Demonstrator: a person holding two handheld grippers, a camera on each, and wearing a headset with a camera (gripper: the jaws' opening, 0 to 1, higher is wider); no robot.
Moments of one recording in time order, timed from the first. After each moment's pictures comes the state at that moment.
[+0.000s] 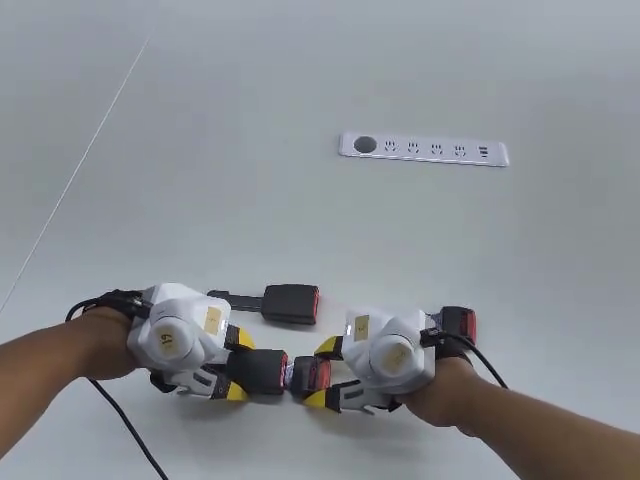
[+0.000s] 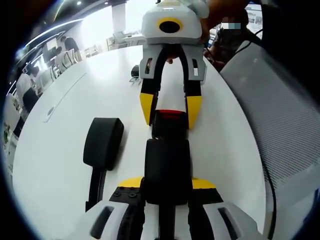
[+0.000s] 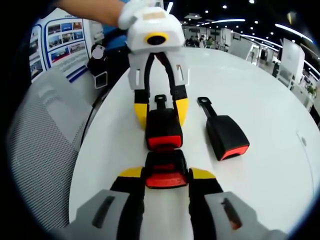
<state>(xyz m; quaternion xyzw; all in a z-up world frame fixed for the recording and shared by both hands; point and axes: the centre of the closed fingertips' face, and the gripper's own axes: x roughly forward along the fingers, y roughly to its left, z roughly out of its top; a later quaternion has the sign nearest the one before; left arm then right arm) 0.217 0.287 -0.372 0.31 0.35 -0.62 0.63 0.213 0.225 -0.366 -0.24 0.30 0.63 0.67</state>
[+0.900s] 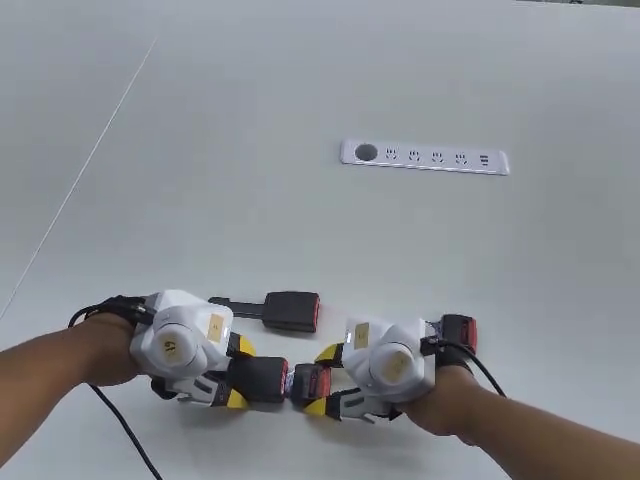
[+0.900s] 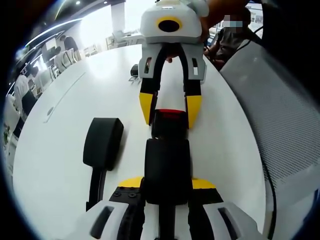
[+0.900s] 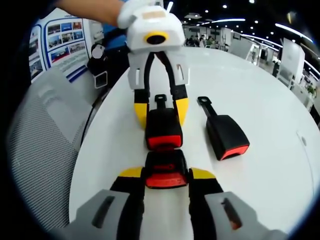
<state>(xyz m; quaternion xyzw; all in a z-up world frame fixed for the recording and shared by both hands) 0.216 0.287 -0.372 0.32 0.35 -0.62 0.63 0.213 0.225 -0.366 -0.24 0.31 0.63 0.67</state>
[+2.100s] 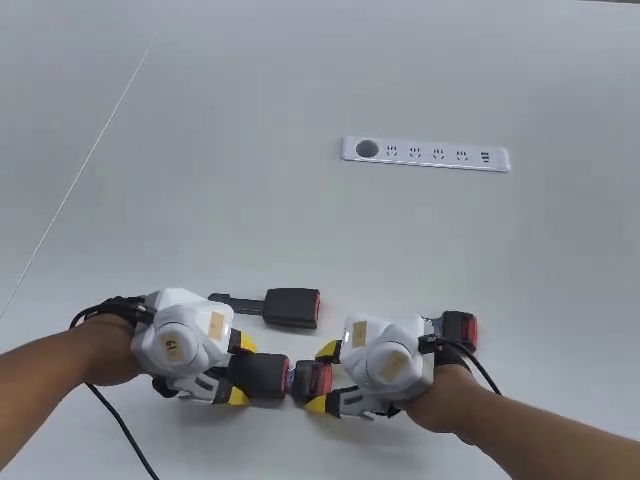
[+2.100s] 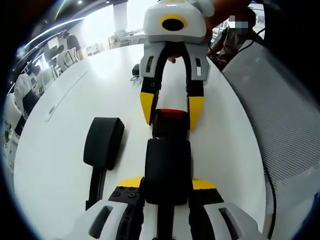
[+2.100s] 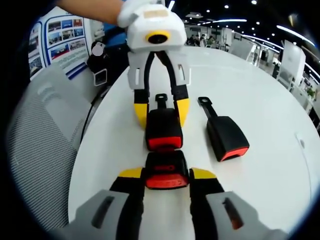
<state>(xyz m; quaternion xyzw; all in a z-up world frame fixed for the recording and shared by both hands) 0.216 0.287 -0.371 0.32 0.35 -0.61 0.63 0.212 0.227 -0.364 -0.26 0.30 0.63 0.67</state>
